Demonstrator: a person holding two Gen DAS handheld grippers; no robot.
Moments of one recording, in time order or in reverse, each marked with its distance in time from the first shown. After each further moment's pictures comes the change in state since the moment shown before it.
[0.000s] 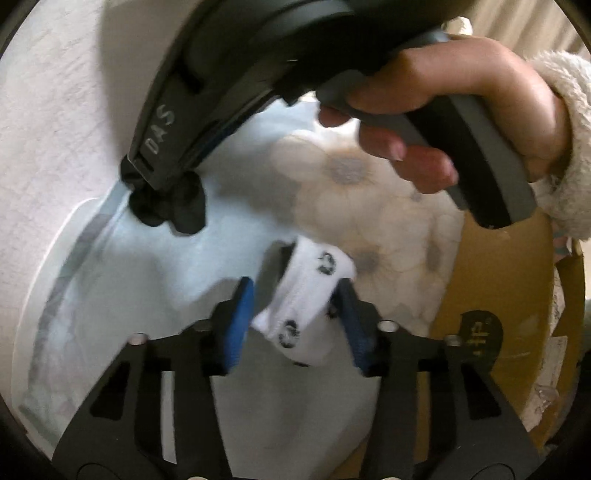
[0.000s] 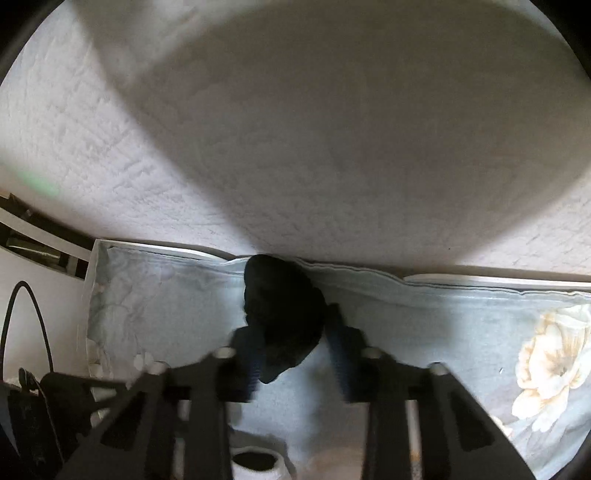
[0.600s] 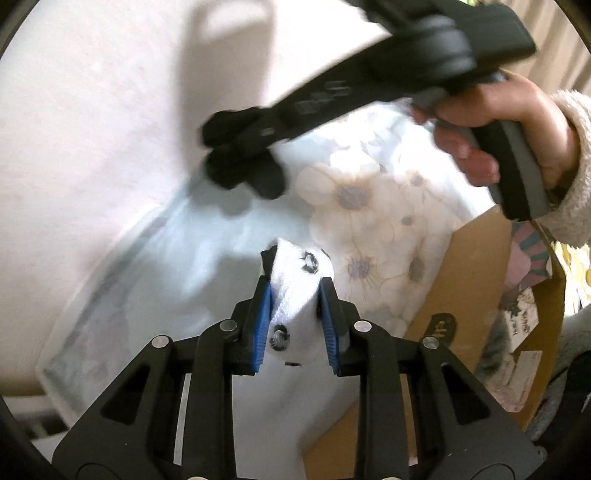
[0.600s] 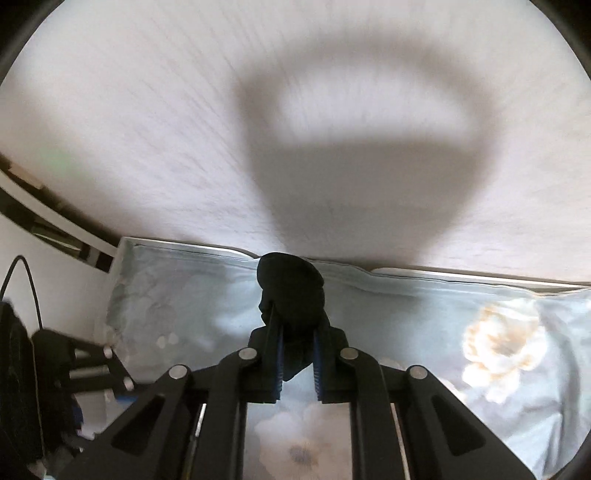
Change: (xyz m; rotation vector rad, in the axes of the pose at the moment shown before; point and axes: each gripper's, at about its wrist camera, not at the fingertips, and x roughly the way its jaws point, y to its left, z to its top) left arm -0.084 -0.009 -0.010 -0.091 -0.055 0.116; right arm -0.085 0.016 -0.006 -0.068 -0.075 -0.029
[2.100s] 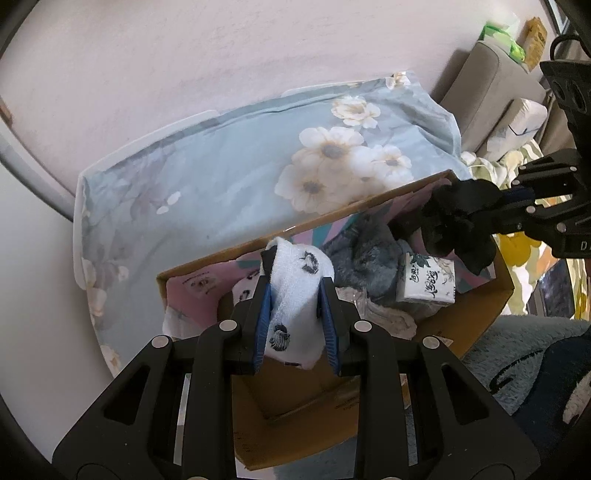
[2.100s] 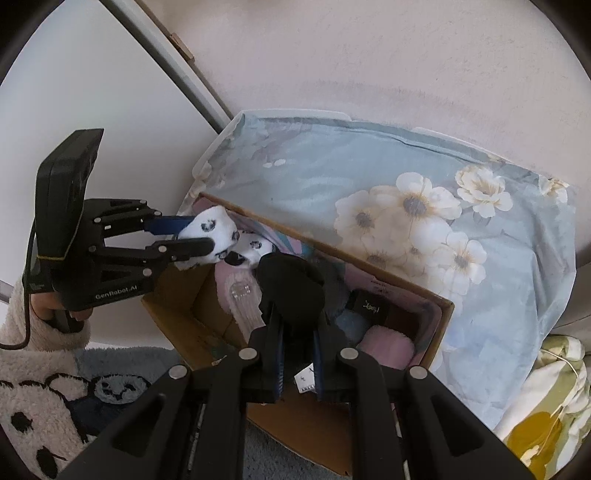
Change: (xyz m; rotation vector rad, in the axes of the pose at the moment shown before) left arm -0.064 -0.109 -0.086 -0.394 -0.030 0.189; right arm -0.144 0.042 -0.185 -0.239 0.158 0.106
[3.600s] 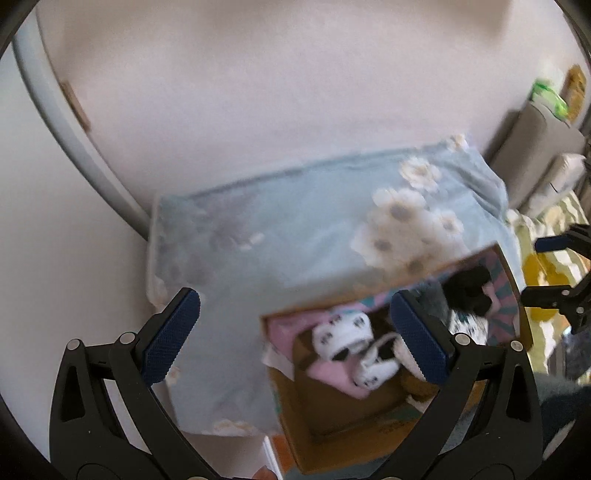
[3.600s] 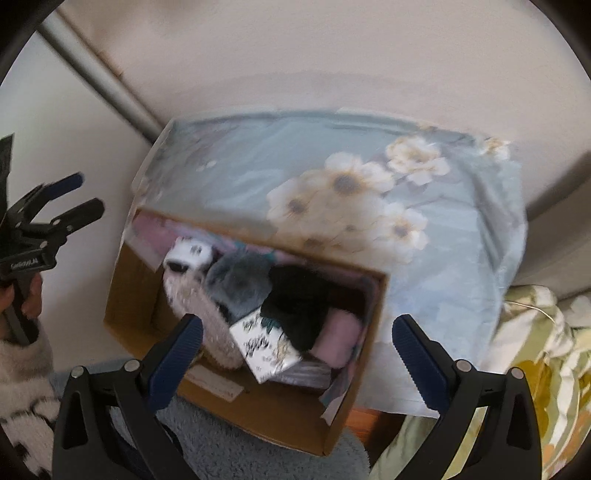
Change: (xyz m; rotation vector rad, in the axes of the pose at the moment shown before) left arm -0.046 0.049 0.025 -0.139 -0.148 0.201; right arm -0.023 -0.021 0.009 0.225 0.004 -0.243
